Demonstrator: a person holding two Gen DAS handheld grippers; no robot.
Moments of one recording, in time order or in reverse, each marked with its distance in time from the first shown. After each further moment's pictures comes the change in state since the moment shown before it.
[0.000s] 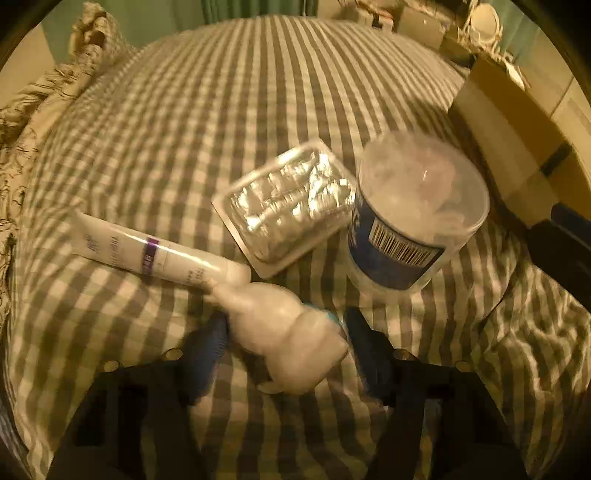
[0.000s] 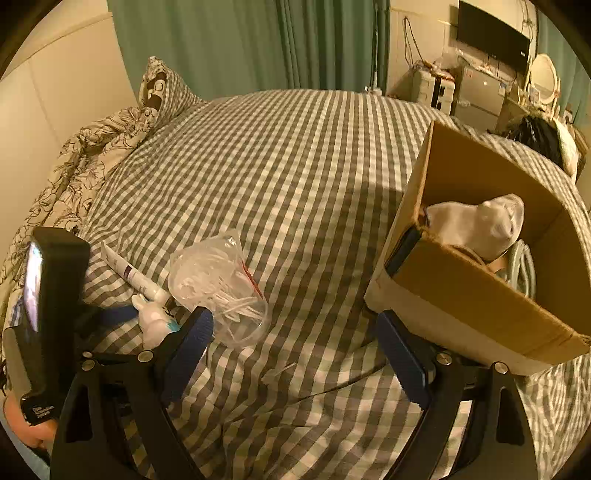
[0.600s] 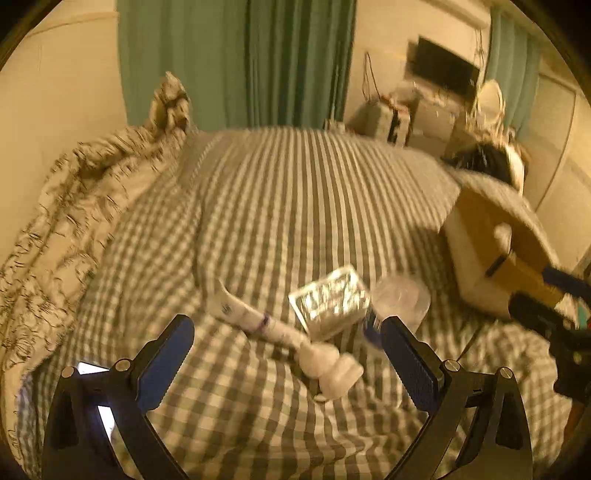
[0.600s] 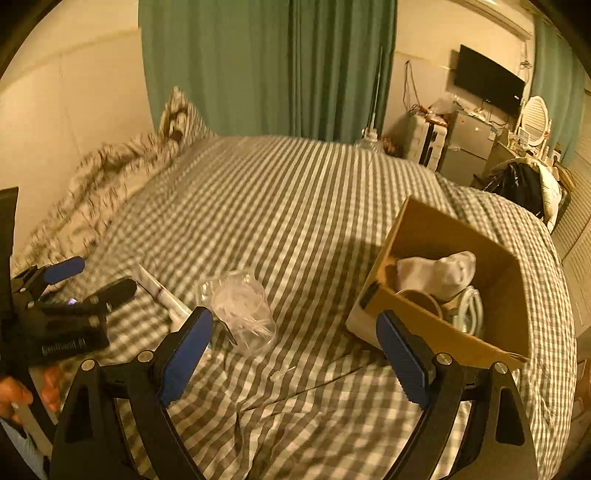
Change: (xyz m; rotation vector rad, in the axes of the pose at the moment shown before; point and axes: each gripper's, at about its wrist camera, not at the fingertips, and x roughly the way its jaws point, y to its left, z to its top) left arm -0.116 0.041 -0.009 -0.104 -0.356 0.043; right arm -0.078 0.026 0.008 -0.086 -0.130 -0.071
